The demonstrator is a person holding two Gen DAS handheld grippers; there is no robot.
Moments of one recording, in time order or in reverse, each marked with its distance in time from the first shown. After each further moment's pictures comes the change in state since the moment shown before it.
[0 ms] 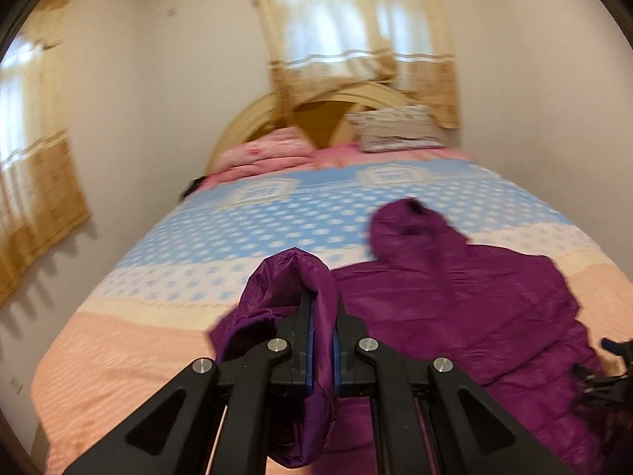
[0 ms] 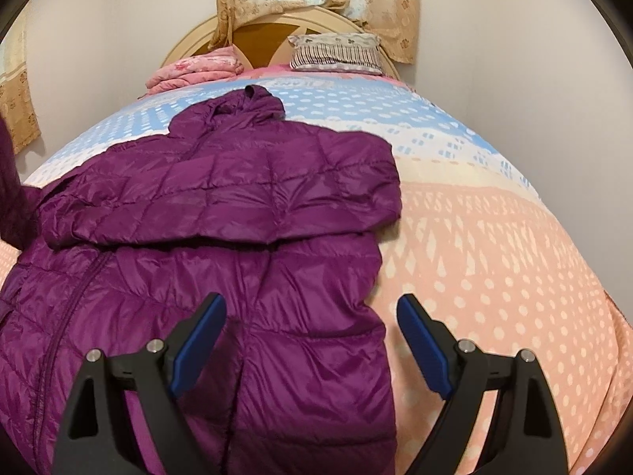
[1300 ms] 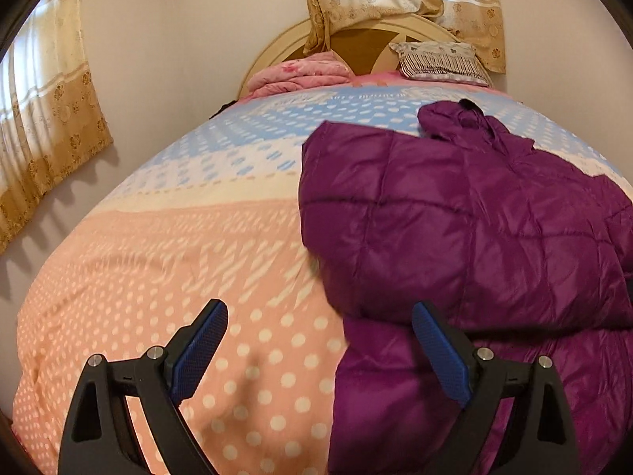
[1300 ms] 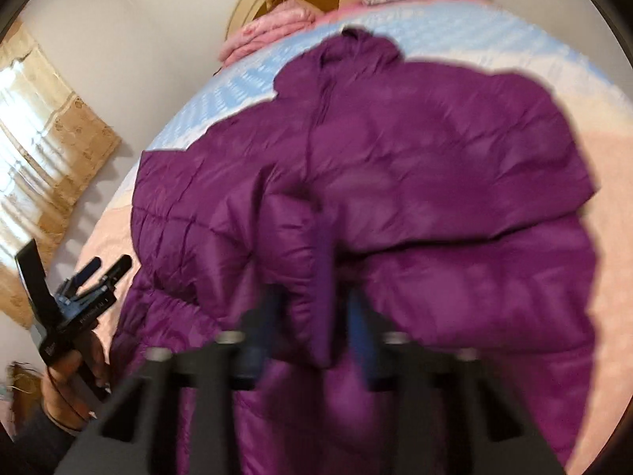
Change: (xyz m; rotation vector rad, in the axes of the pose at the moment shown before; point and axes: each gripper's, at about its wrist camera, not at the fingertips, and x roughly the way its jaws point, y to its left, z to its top) left arm 0.074 0.034 -0.130 -0.095 0.229 0.156; right arm 0.031 0.073 0.035 0.107 0.225 0.473
